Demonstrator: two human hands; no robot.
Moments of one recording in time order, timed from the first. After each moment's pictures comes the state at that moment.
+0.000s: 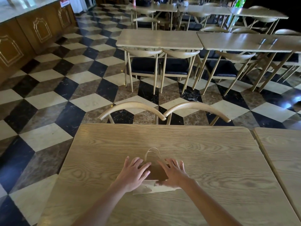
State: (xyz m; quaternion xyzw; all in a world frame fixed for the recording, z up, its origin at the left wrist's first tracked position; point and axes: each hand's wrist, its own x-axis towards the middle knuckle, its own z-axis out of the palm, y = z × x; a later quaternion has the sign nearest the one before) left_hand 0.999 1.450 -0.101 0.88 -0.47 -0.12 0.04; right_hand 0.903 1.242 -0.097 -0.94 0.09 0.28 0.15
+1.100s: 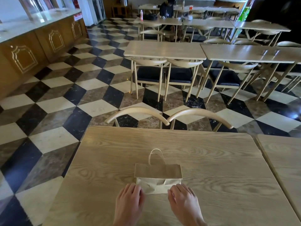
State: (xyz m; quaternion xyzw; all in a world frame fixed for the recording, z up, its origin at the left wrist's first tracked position) left_hand 0.893 1.497 -0.074 0.92 -0.29 0.09 0.25; right_hand 0.799 1.300 -0.058 -0.97 0.12 -0.16 0.16
